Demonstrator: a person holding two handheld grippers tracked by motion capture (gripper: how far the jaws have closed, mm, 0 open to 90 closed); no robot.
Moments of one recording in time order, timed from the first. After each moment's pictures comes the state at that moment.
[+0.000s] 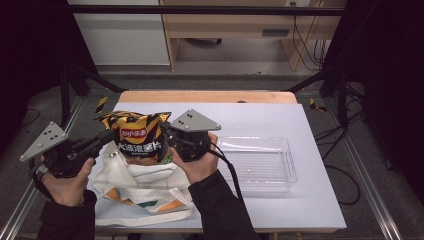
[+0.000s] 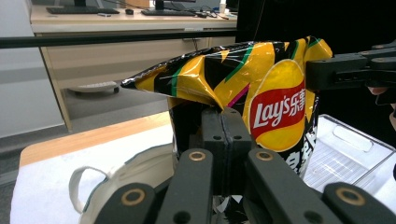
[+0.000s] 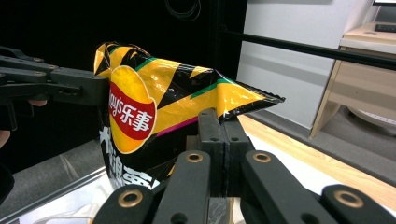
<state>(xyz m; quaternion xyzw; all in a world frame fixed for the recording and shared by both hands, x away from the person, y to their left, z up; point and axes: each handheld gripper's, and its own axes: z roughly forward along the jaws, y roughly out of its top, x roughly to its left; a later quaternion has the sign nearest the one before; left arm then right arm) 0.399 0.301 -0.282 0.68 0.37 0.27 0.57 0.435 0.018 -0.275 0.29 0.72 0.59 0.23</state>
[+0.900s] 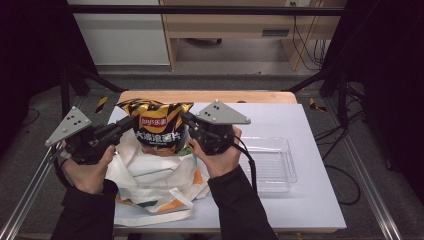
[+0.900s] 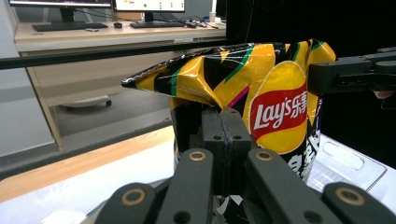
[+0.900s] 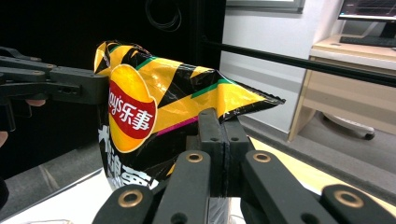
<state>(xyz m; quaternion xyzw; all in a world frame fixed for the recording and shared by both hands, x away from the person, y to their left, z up) 0.414 0.254 -0.260 0.69 0.35 0.28 0.58 0.434 -0.026 -0.255 0.30 0.70 0.59 0.26</state>
